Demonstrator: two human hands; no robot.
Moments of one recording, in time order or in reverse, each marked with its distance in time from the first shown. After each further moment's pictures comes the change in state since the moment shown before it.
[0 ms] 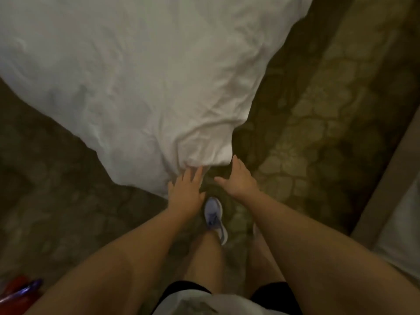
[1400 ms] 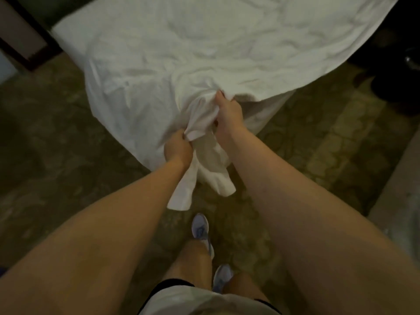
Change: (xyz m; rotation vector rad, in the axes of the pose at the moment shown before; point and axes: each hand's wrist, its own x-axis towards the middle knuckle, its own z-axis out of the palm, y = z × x) left_hand -0.071 -0.013 -0.146 -0.930 0.550 -0.335; right_hand -0.139 -0.194 -0.097 1.243 0.118 -0.330
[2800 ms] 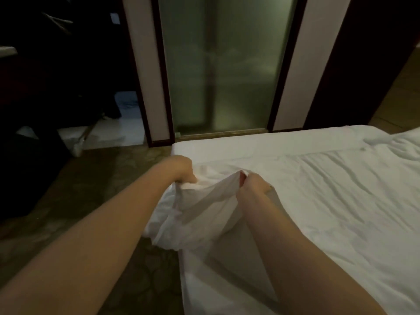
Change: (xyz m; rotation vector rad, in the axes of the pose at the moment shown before) left_hand 0.183 0.198 -0.293 0.580 -0.008 -0.149; right_hand 0.140 -0.199 0.249 -1.641 -0.141 -0.439
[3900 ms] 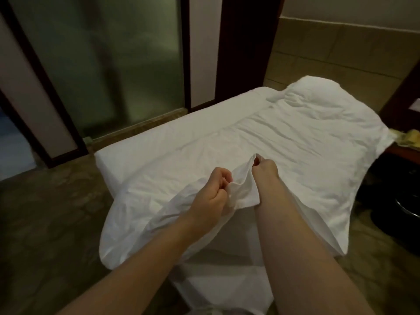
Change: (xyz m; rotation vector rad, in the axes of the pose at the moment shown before) left_hand -0.010 -0.015 0.059 -1.025 -0.070 0.907; right_hand -0.007 0.005 0.017 0.443 0.645 0.376
